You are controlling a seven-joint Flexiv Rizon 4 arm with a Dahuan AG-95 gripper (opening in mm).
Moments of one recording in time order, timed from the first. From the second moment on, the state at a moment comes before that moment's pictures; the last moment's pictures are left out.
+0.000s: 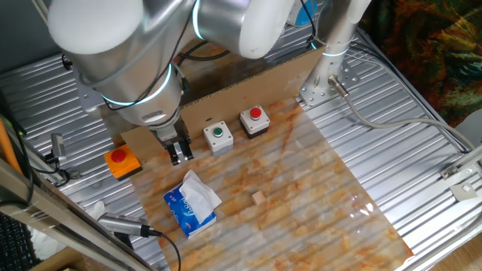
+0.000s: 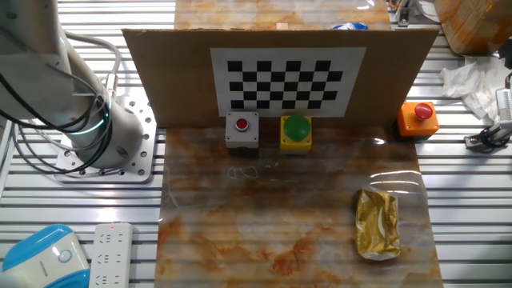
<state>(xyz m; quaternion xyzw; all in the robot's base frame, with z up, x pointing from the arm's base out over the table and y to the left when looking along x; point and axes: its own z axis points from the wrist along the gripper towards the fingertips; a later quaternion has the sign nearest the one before) 0.581 0.217 0.317 -0.07 -1.00 0.02 0.06</state>
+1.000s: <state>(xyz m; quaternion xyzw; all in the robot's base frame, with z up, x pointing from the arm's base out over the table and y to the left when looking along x) 0.569 0.189 0.255 -0.07 -1.00 0.01 0.05</state>
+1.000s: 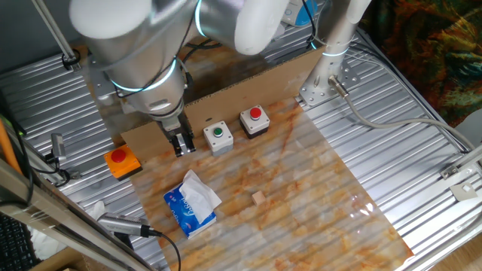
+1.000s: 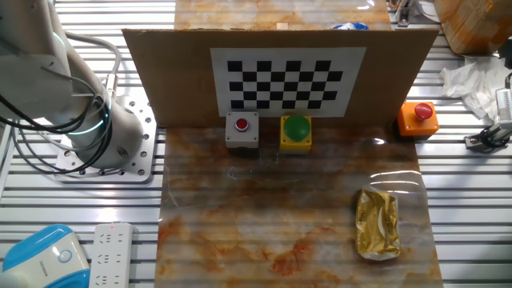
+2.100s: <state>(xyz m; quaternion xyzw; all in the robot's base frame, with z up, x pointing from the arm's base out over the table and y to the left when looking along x) 0.565 0.171 0.191 -0.06 -1.00 0.00 0.03</state>
